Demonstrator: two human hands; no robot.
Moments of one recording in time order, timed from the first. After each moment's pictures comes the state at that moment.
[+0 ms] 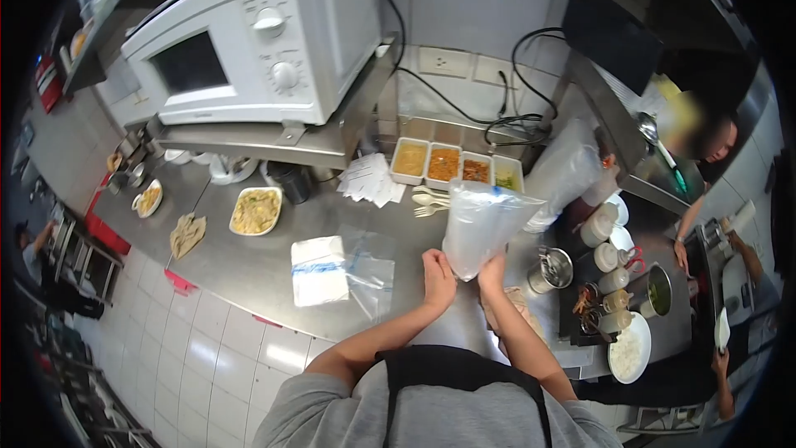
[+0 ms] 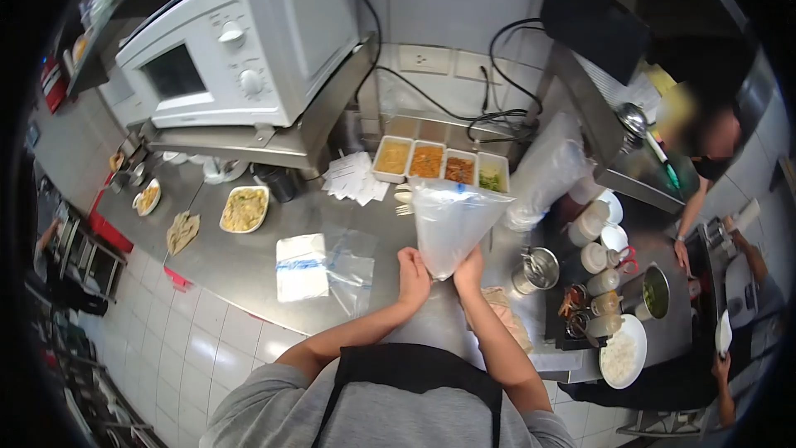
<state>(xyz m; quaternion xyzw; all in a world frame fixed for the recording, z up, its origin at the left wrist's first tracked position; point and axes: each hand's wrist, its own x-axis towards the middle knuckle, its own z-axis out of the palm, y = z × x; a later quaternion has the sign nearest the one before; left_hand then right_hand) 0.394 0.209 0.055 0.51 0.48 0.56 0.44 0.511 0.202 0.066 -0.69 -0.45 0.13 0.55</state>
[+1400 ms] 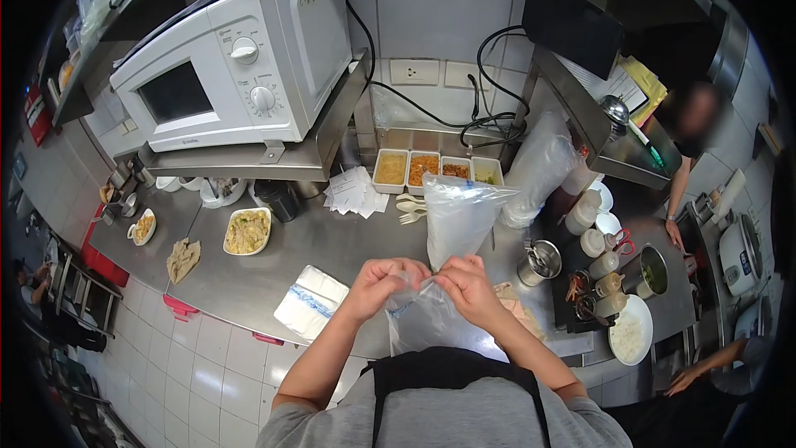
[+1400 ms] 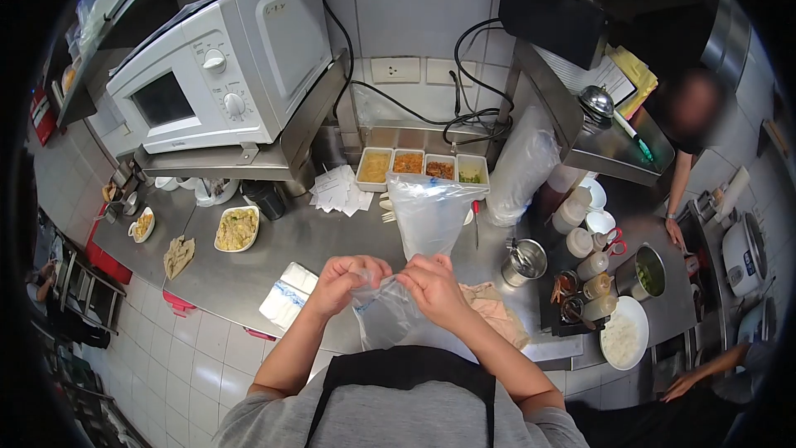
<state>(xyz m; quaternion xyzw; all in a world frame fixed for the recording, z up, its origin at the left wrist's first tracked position) 0.273 0.197 0.206 0.59 0.08 0.37 0.71 0.463 0.125 0.215 -0.48 -0.76 0.10 0.43</state>
